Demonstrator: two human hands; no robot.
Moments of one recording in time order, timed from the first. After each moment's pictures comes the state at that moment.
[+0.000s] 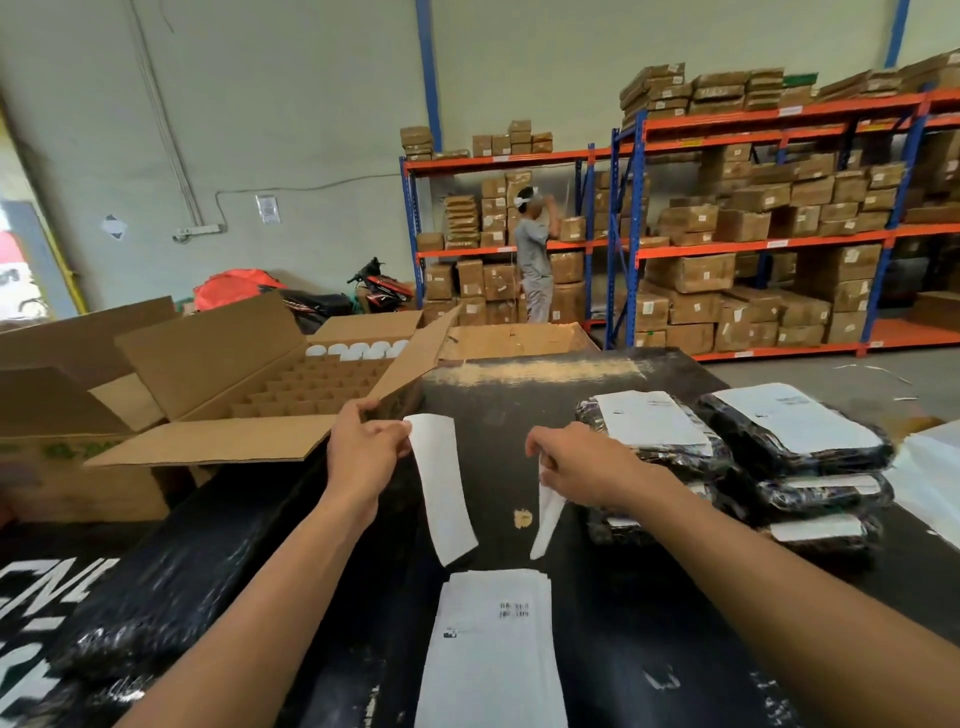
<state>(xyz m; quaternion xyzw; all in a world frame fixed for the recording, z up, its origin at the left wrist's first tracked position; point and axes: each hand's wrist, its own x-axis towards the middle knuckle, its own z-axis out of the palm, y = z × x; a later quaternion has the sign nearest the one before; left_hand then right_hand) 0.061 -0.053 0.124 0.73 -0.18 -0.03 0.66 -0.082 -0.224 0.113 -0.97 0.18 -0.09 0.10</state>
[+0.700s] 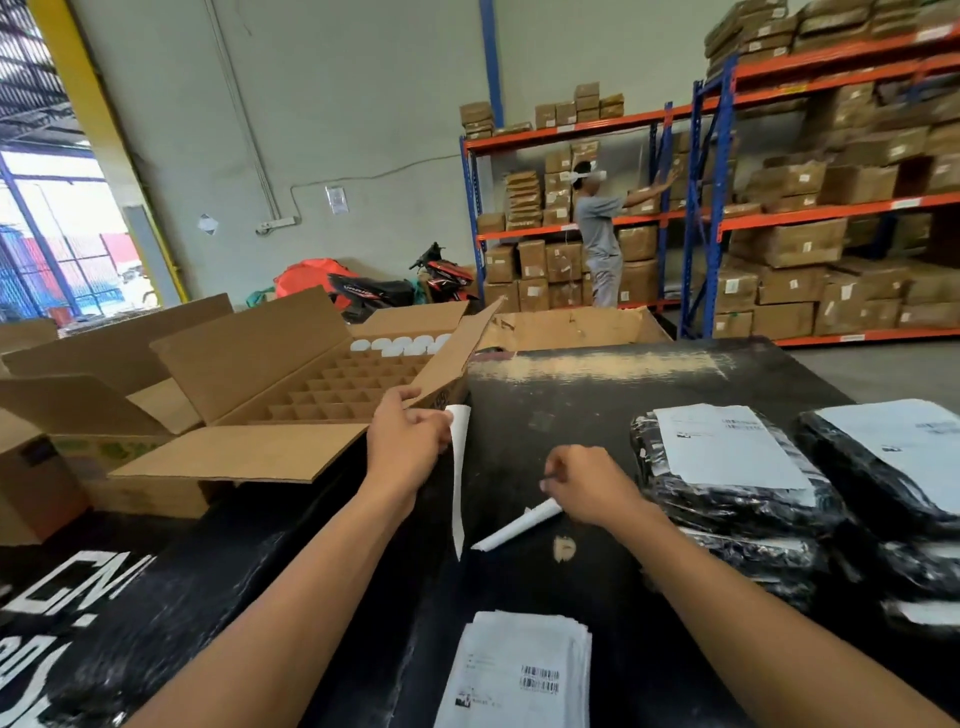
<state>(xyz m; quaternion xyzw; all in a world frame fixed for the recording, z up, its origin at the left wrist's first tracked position) 0.087 -0.107 0.129 0.75 -0.17 -0.01 0.64 0.007 -0.281 0.055 -0.93 0.23 -0.13 0.26</state>
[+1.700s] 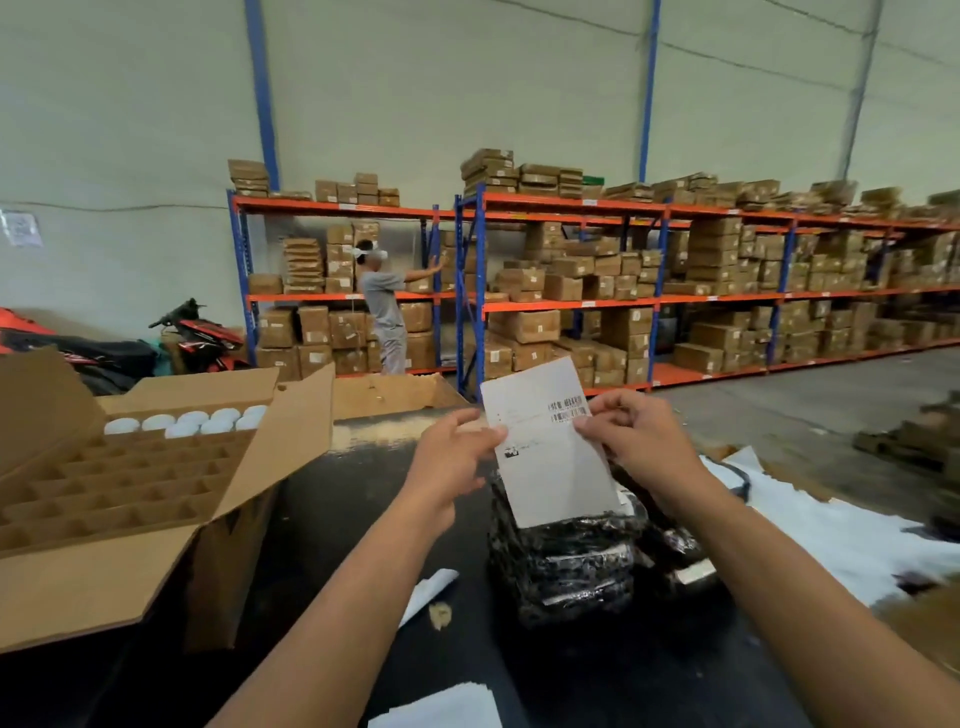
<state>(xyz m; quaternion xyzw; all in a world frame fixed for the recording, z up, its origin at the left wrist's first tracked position) 0.049 -0.182 0.159 0.58 -0.38 -0.34 0.63 -0.126 -0.261 0.175 -0.70 0.32 -0.47 0.43</state>
